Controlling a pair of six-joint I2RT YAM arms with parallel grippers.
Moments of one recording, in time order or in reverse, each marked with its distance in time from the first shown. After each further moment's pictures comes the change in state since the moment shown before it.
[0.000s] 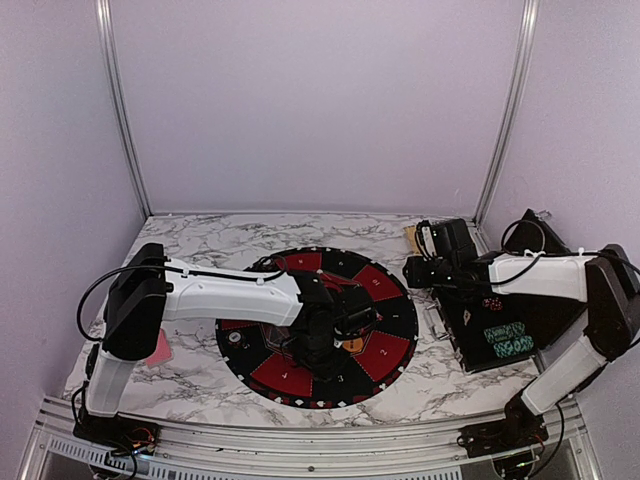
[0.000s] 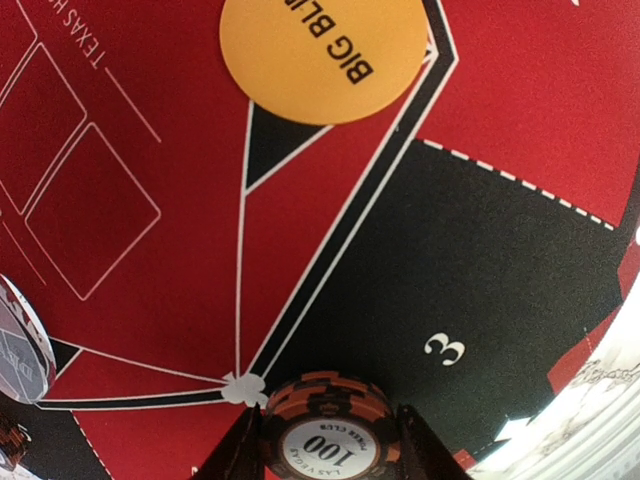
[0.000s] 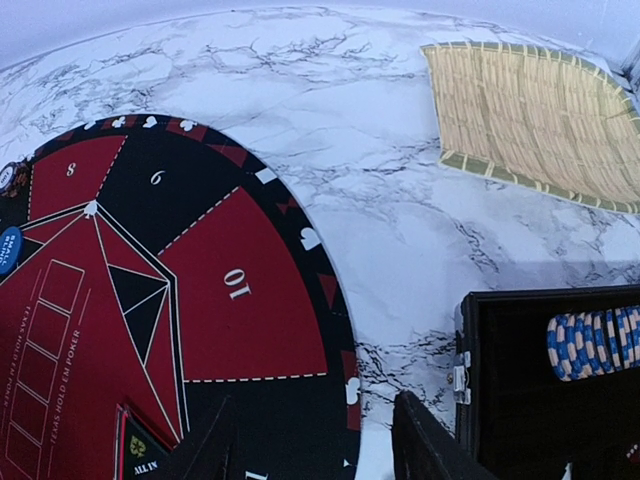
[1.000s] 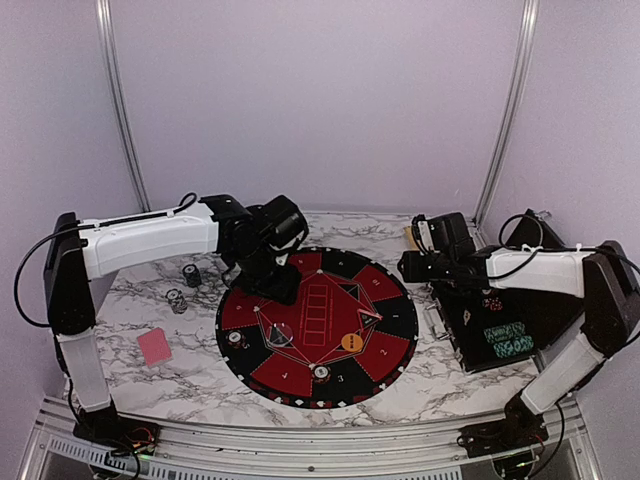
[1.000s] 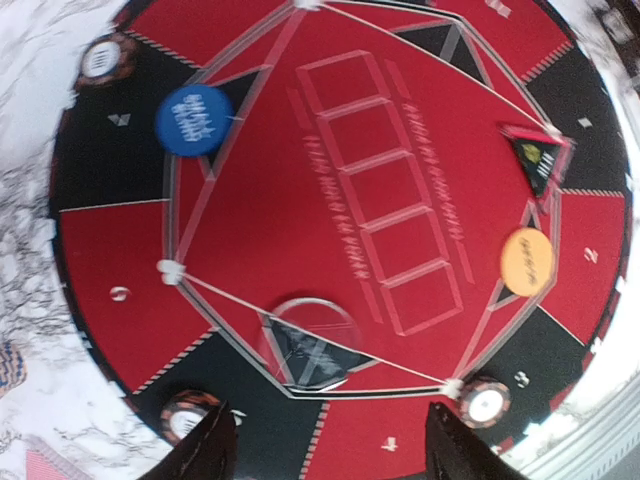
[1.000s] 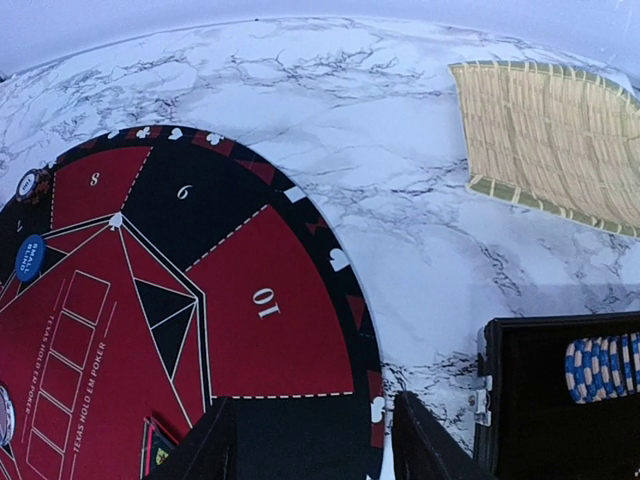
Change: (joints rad) left arm 0.262 -0.307 -0.103 0.026 -0.056 0.001; right arm 0.000 0.022 0.047 -0.008 -0.043 -0.005
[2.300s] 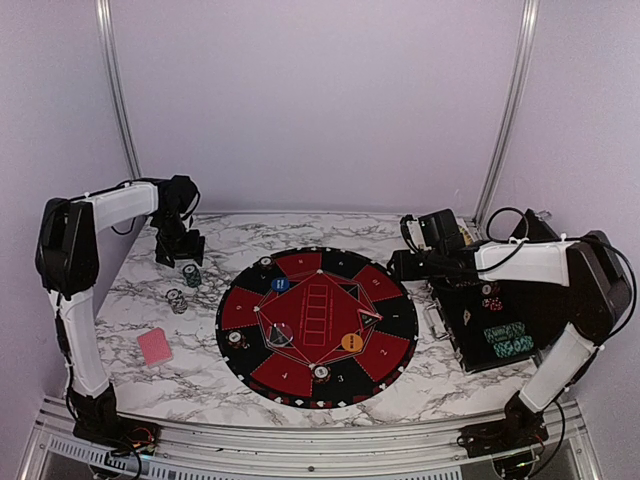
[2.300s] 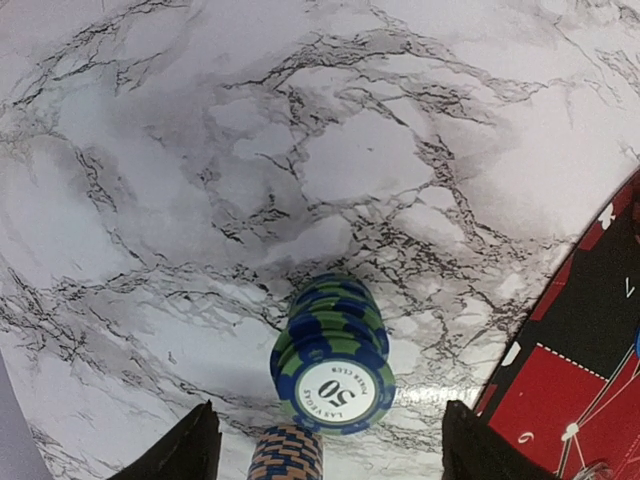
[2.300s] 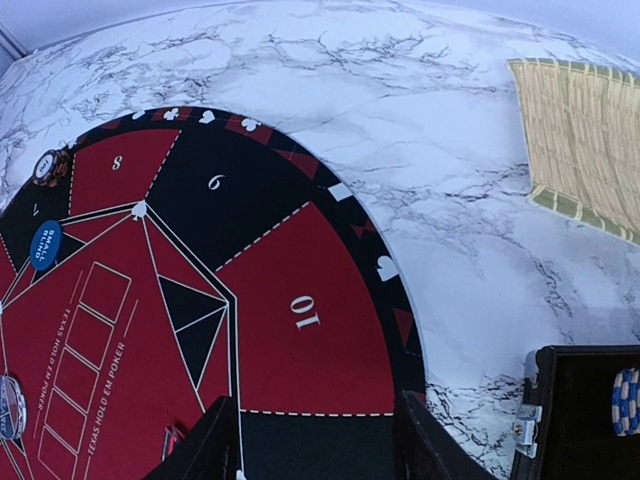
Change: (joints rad) left arm 0.719 0.108 -0.009 -0.020 0.019 0.180; right arm 0.000 0.102 0.082 -0.008 -0.090 -0.019
